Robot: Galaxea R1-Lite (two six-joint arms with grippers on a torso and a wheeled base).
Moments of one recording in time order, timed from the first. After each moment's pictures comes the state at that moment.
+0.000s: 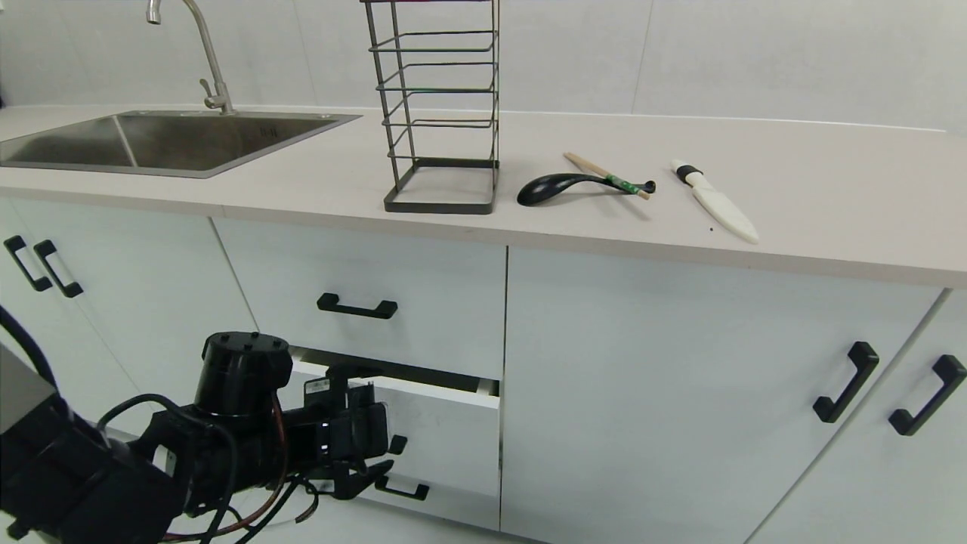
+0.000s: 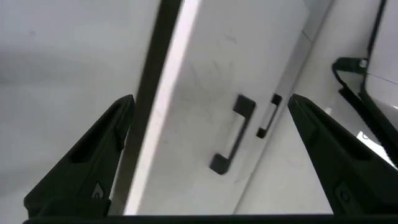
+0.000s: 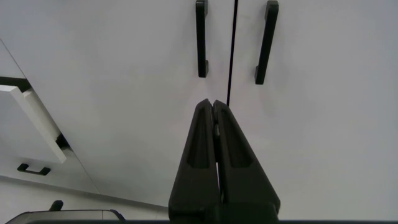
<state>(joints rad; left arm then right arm) -0.41 1.81 -0.39 -0.81 -0.25 1.11 0.00 0.00 0.00 0.00 0.00 0.02</state>
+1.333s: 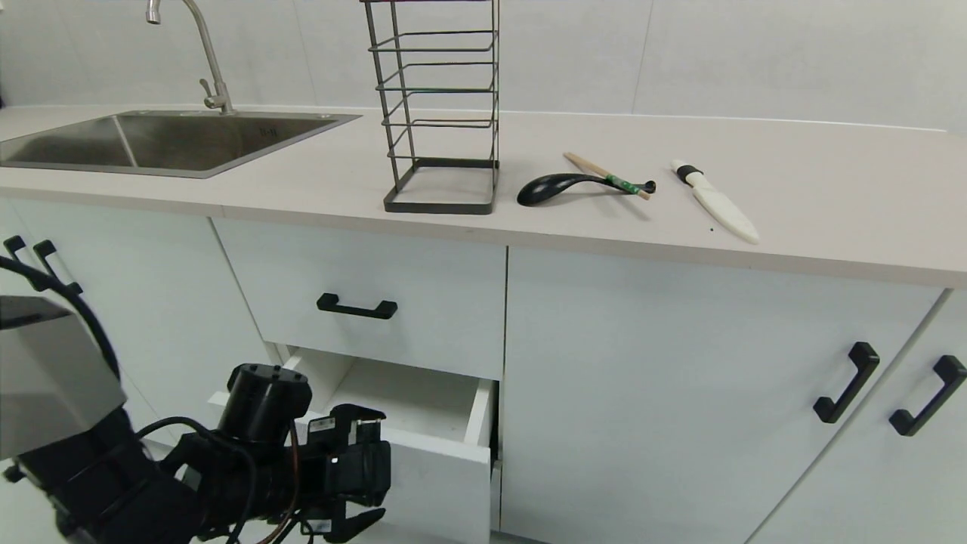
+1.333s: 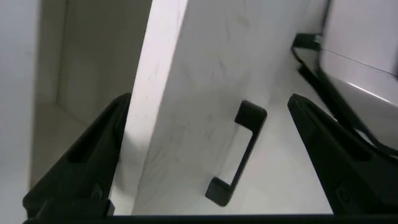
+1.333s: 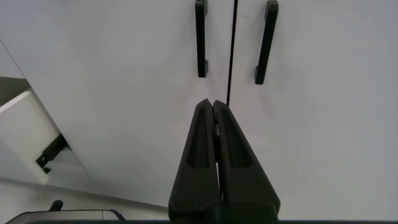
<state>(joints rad) -0.40 1.92 -0.32 -0.81 -0.26 1.11 0.00 0.00 0.00 0.00 0.00 0.02</state>
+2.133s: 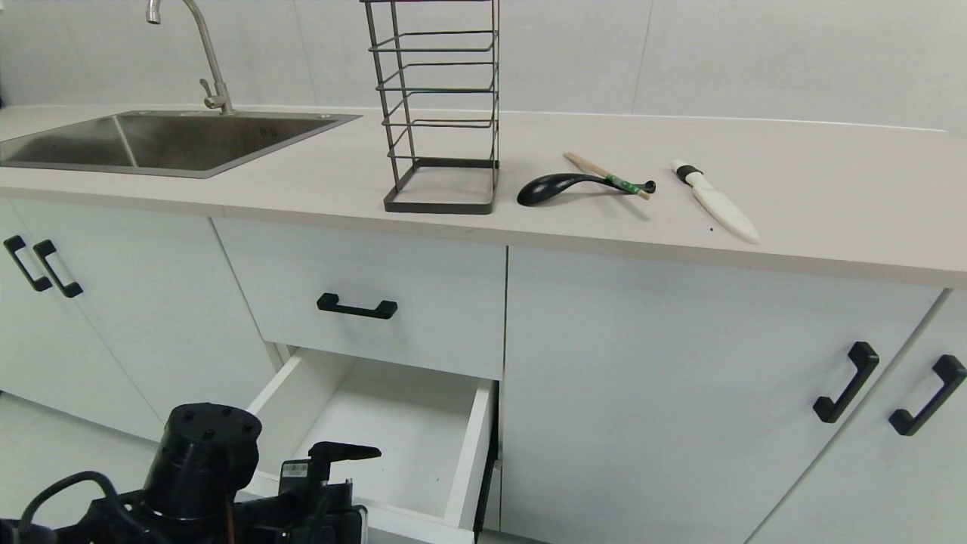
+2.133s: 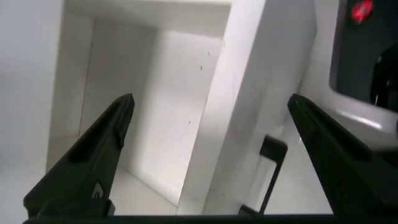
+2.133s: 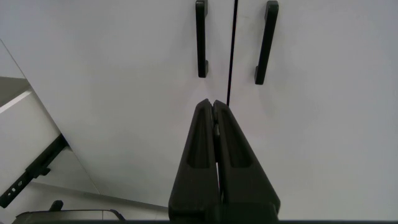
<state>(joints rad) -0.55 1.67 -0.15 -0.80 -0.27 1.03 0.00 0.00 0.00 0.00 0.00 0.02</state>
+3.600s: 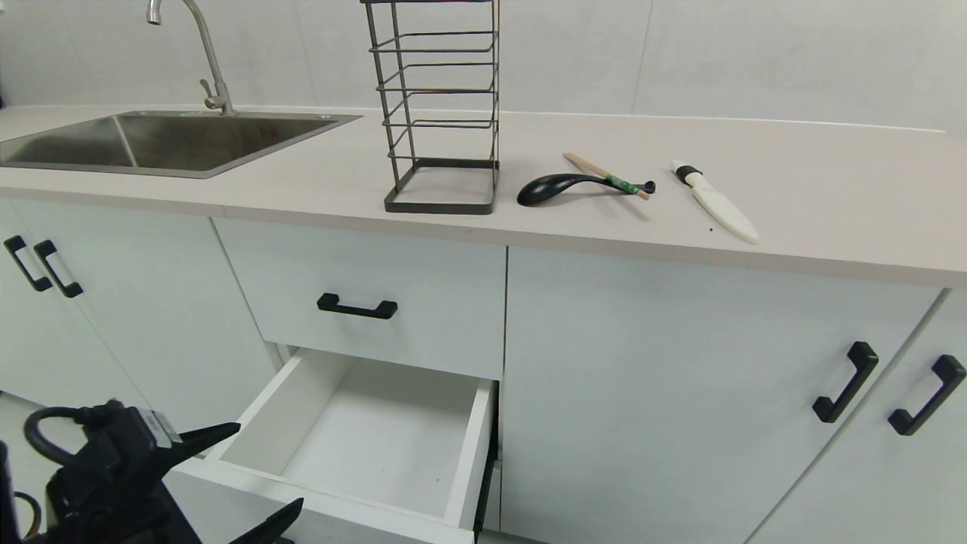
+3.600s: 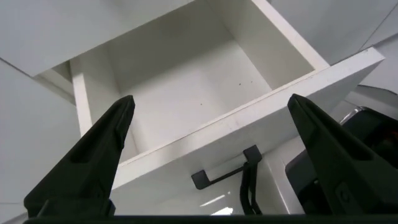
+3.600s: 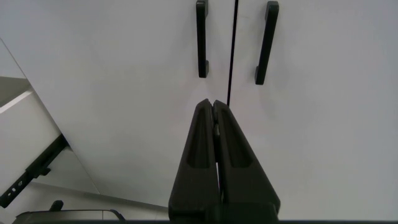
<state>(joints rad) -0.29 1.16 -0.02 -0.73 -0.24 0.31 0.00 0.00 0.00 0.00 0.00 0.02</state>
